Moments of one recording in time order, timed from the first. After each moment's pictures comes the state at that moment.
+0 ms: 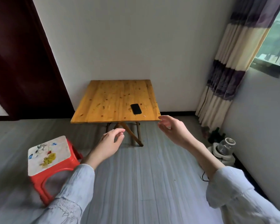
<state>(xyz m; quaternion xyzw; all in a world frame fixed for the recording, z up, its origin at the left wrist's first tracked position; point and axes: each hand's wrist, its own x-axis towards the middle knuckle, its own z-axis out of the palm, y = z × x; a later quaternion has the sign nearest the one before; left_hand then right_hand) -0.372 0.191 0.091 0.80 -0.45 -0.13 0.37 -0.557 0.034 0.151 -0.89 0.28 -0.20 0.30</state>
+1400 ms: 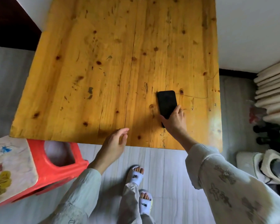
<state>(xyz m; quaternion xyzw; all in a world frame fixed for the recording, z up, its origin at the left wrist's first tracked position) 0.074 -0.192 -0.203 0.82 -0.27 -0.33 0.37 -0.014 -0.407 -0.199 -0.81 0.51 0.06 0.27</state>
